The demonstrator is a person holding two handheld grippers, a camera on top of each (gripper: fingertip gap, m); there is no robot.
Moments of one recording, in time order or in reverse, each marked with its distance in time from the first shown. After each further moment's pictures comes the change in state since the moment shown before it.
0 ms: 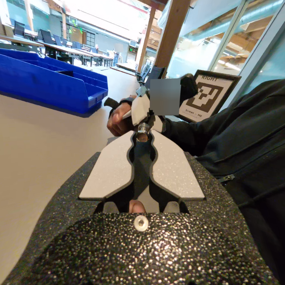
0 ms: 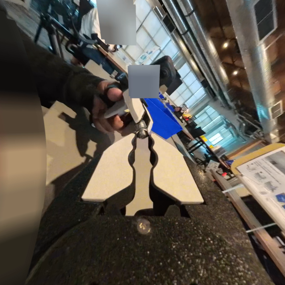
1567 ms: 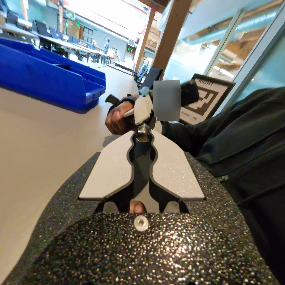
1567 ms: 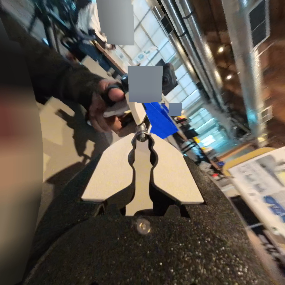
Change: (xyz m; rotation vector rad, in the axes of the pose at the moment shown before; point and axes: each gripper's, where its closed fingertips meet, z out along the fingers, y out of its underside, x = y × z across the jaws) left arm -0.001 0.002 -0.001 0.001 0.018 -0.066; right arm -0.001 -0.002 0.002 -0.002 0.018 -0.043
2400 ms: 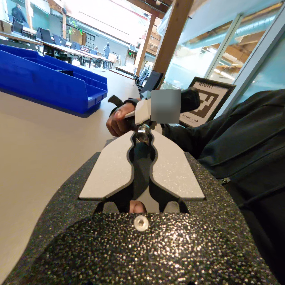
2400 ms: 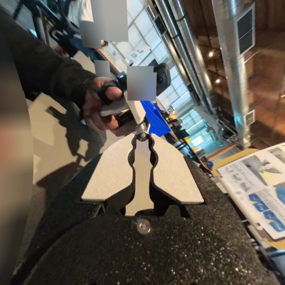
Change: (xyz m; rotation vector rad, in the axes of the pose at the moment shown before) left arm -0.001 -0.005 -0.002 0.024 -0.007 0.017; right arm 0.004 -0.001 0.002 -0.003 0.053 -0.067
